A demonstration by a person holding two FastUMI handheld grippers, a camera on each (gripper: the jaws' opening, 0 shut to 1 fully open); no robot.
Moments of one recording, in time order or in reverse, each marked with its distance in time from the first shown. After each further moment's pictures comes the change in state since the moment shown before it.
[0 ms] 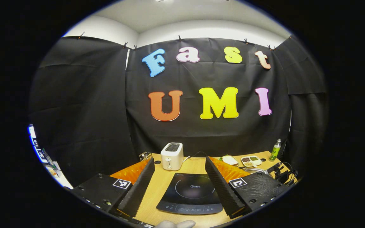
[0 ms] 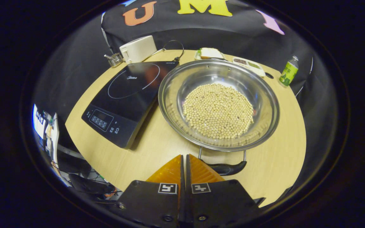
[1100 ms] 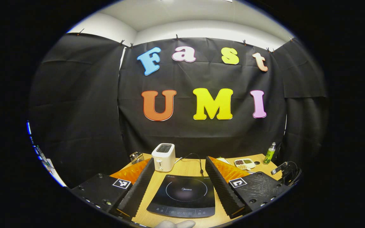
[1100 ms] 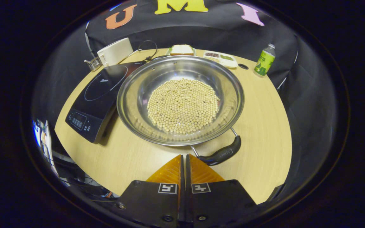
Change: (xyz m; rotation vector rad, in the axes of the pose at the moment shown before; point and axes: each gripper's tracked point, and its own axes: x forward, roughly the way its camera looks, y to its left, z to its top) left arm 0.019 -0.023 0.001 -0.036 -0.001 -0.065; right arm -0.007 -0.085 -0.019 0.071 0.004 -0.123
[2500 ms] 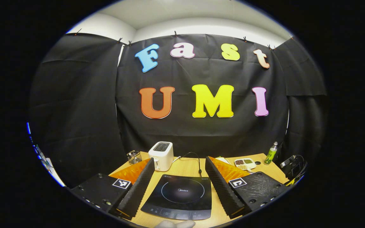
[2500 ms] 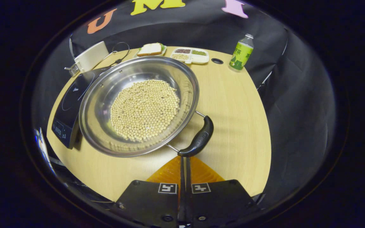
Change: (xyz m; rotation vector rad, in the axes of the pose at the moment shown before) left arm 0.023 -0.018 -0.005 0.008 0.029 0.023; right arm 0.015 -0.100 0.021 0.057 0.035 -0.104
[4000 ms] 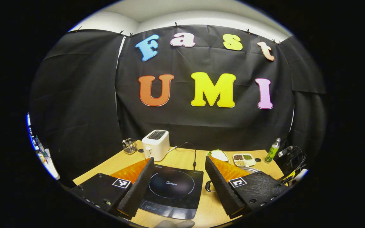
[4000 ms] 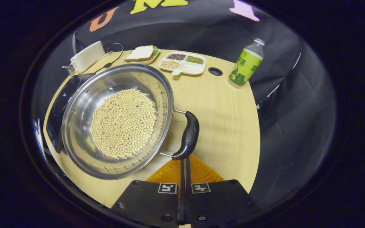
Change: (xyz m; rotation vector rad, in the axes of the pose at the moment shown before) left arm 0.021 -0.054 -0.038 -0.036 0.079 0.040; right arm 0.042 -0.057 0.067 -0.092 -0.022 0.023
